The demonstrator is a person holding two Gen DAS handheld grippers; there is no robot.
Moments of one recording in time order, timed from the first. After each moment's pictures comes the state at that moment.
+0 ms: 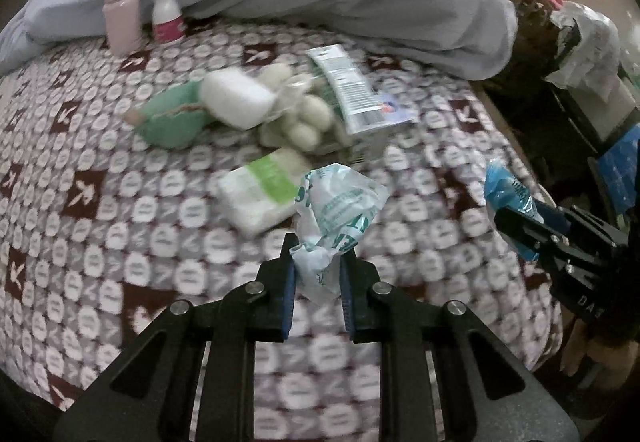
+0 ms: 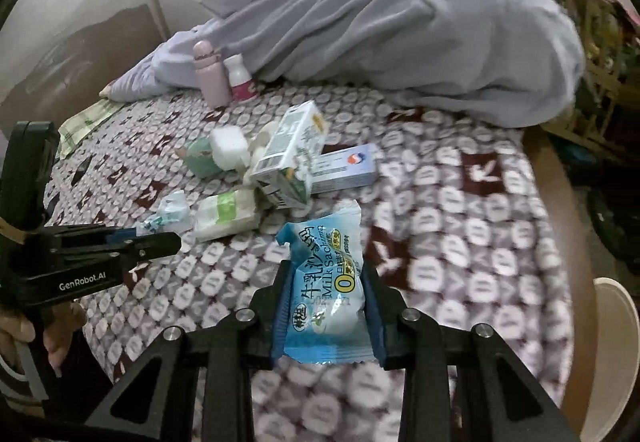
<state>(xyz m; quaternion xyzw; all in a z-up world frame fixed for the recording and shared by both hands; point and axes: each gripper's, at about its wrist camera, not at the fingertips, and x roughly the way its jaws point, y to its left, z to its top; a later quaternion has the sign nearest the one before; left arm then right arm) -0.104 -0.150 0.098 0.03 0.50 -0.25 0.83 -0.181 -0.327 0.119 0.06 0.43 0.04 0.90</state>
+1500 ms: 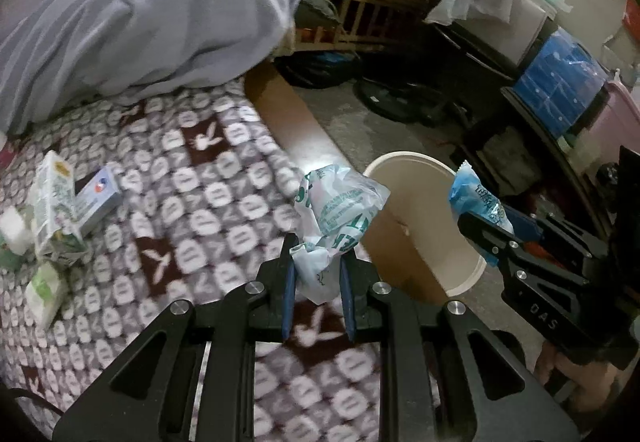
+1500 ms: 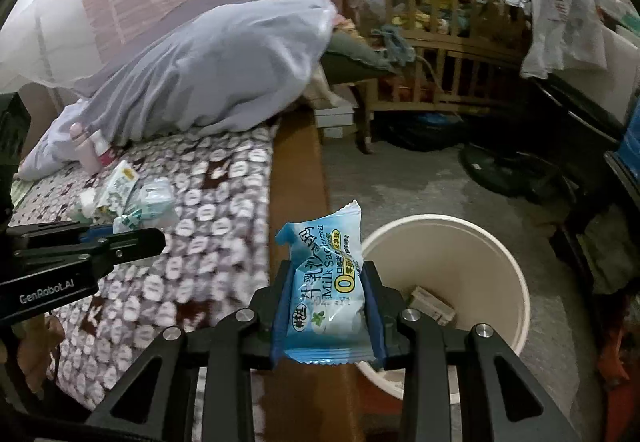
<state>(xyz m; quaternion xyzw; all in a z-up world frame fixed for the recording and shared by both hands) -0.188 -0.383 0.134 0.12 0.46 -0.41 0.78 -0.318 -0.517 0.149 0.12 0.39 -0.17 0.90</state>
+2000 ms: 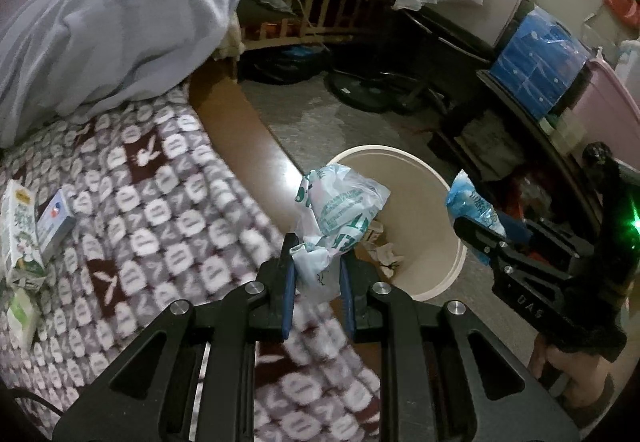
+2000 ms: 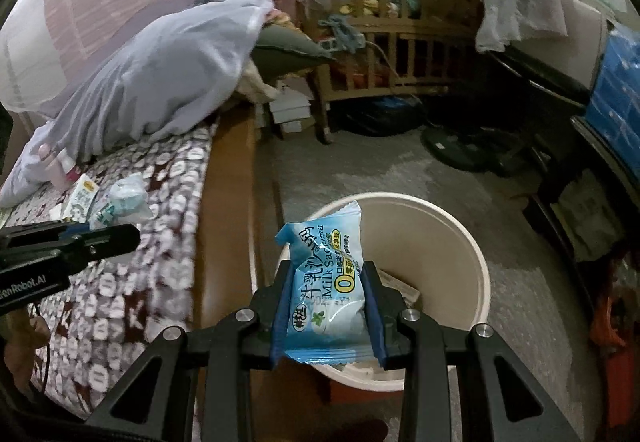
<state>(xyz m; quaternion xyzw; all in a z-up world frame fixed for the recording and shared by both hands) -0.209 -0.427 0.132 0.13 0.45 -0.45 0.76 -0.360 -0.565 0.134 0.15 0.40 -0.23 0.88</state>
